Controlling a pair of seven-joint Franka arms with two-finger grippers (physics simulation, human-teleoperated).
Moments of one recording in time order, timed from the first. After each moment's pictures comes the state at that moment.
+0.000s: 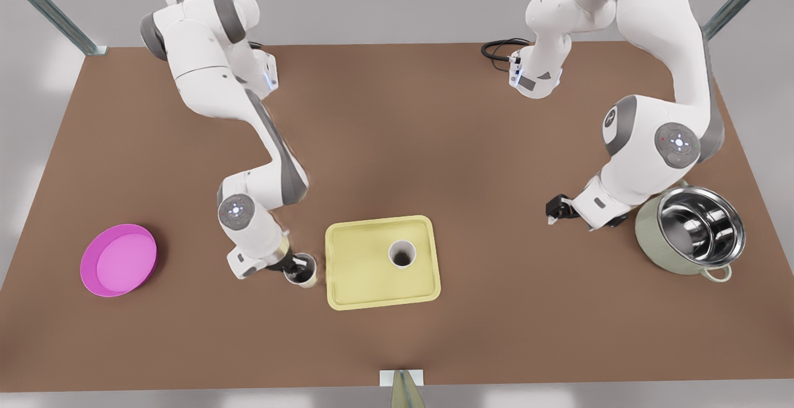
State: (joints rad) left arm 0.02 0.32 -0.25 -1.44 0.00 1.83 -0.06; right arm 0.27 0.62 0.01 -1.42 0.03 2.23 0.45
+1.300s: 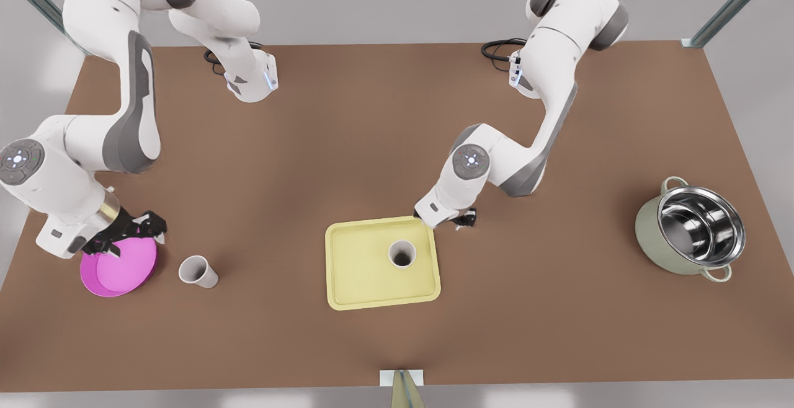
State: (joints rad) left arm -0.40 0.61 -0.26 -1.38 0.13 2.06 -0.51; right arm -0.08 0.29 0.07 -1.42 -0.04 1.86 -0.35
